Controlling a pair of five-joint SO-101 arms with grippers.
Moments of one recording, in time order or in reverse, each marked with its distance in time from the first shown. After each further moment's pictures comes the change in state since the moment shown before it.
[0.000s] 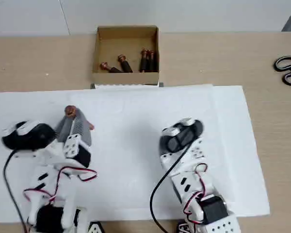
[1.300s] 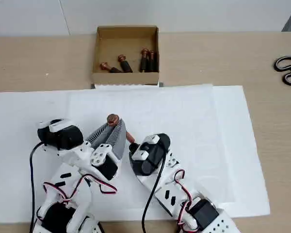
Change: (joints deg) left arm 20.4 0.1 1.6 -1.1 7.6; right arm -18.4 0.0 2.5 -5.7 1.4
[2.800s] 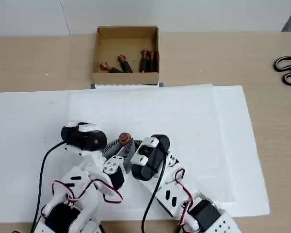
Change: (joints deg) left arm 6.8 -0.5 1.9 13.5 -4.2; right arm -0.3 0.1 -3.3 -2.5 3.2
